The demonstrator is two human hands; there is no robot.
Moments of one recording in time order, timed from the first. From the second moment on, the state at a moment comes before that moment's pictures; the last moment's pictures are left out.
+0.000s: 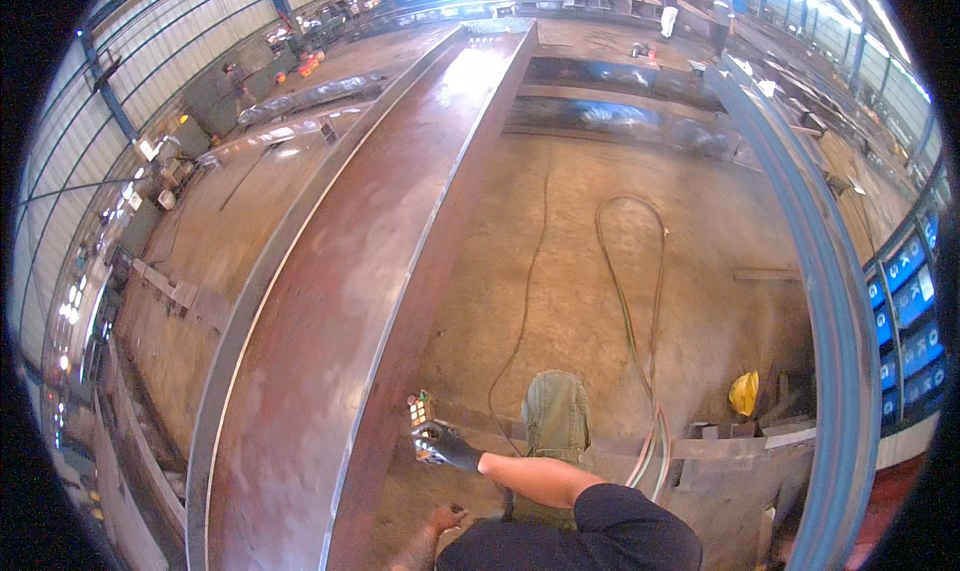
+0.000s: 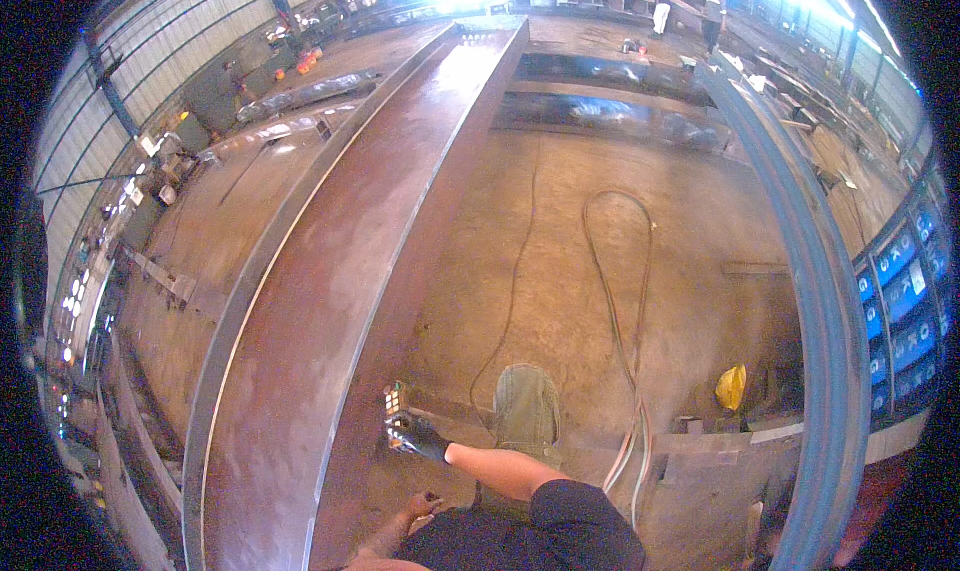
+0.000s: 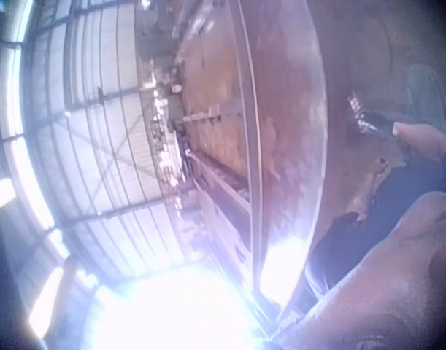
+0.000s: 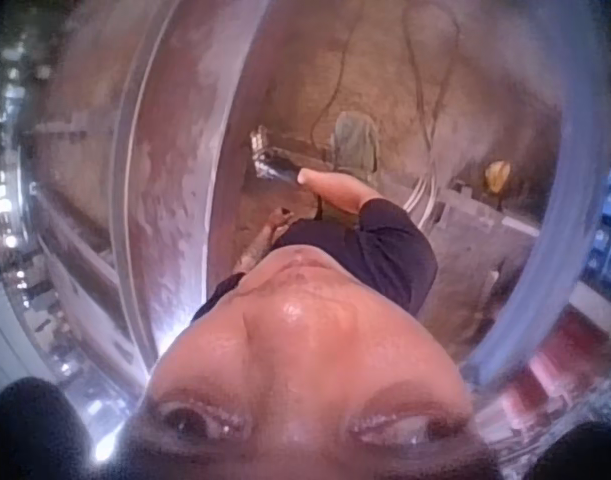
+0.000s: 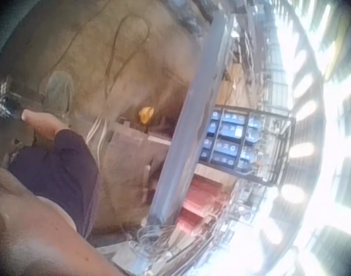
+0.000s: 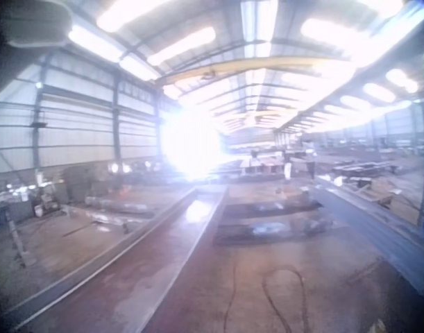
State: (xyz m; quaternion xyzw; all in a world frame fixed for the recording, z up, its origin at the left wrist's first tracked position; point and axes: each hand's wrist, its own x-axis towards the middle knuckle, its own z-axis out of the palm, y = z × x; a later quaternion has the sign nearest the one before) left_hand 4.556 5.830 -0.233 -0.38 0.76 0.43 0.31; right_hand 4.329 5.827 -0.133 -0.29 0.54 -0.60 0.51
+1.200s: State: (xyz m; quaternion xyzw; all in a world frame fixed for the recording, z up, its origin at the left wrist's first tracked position) left_hand 4.656 5.831 -0.288 -0.48 0.66 0.54 0.20; right_hand 4.331 5.826 -0.128 -0.30 0.53 -0.60 0.52
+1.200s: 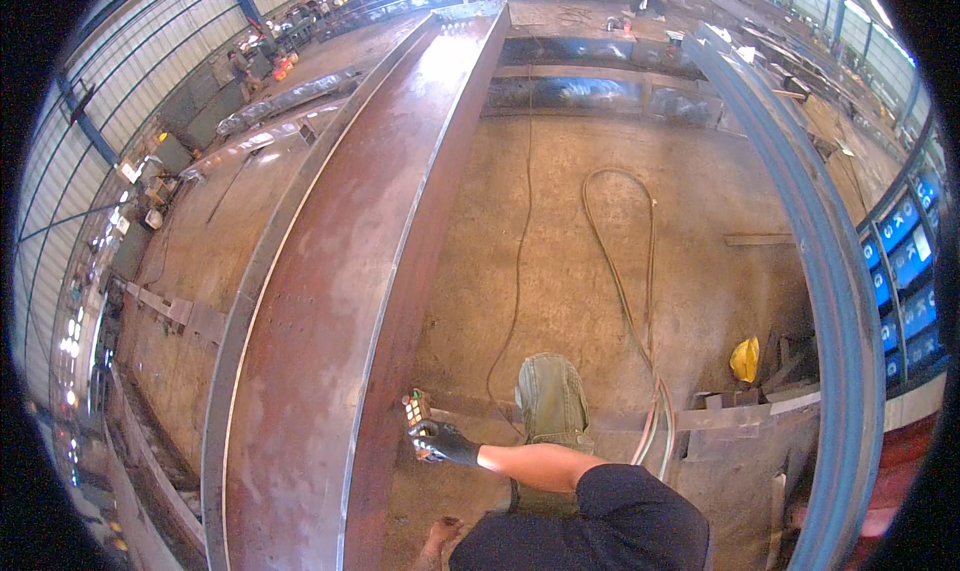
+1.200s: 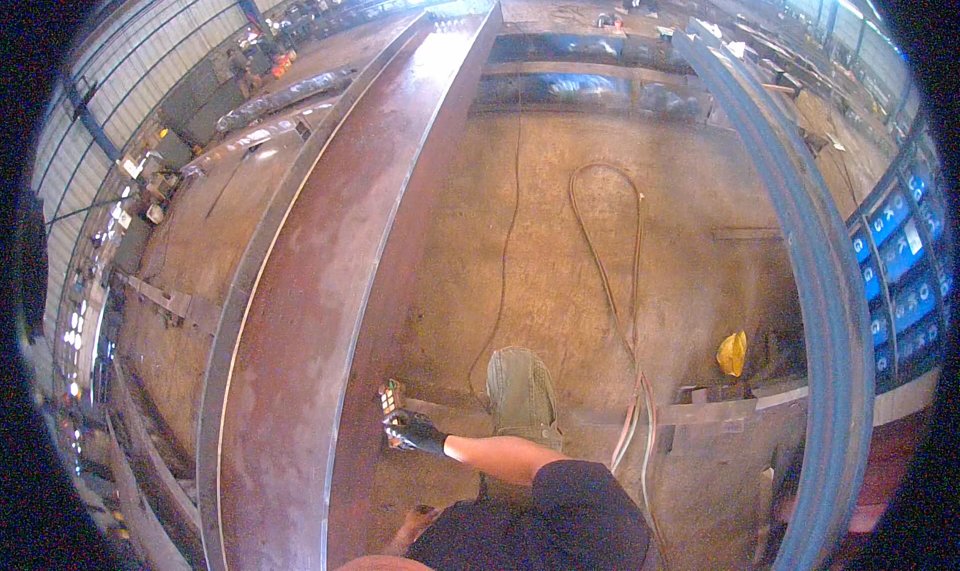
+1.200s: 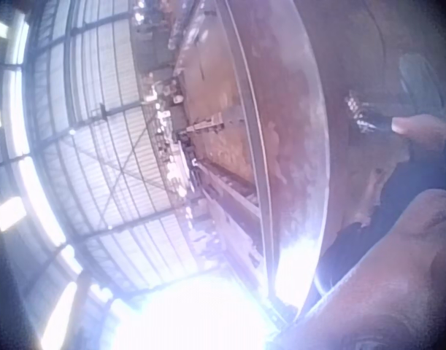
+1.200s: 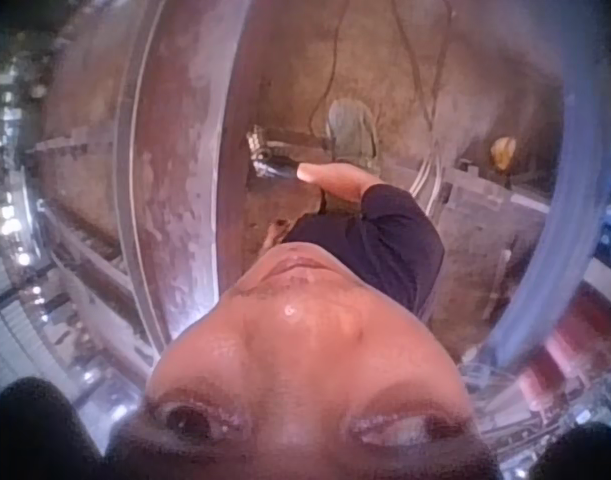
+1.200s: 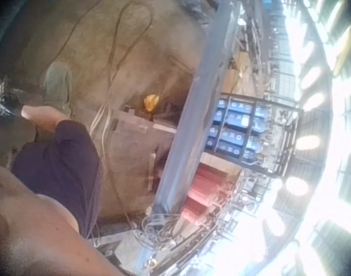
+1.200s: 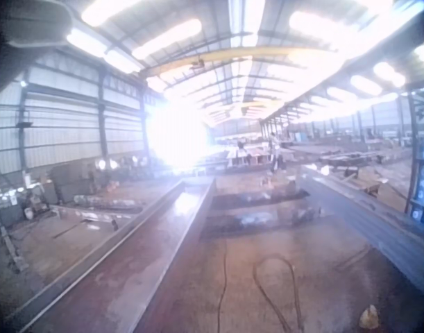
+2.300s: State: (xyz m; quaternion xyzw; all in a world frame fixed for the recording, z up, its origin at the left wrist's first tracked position) left_hand 4.598 5.841 -0.254 -0.49 0.67 0.52 0.20; right_hand 4.327 5.816 -0.135 -0.28 0.47 -0.60 0.58
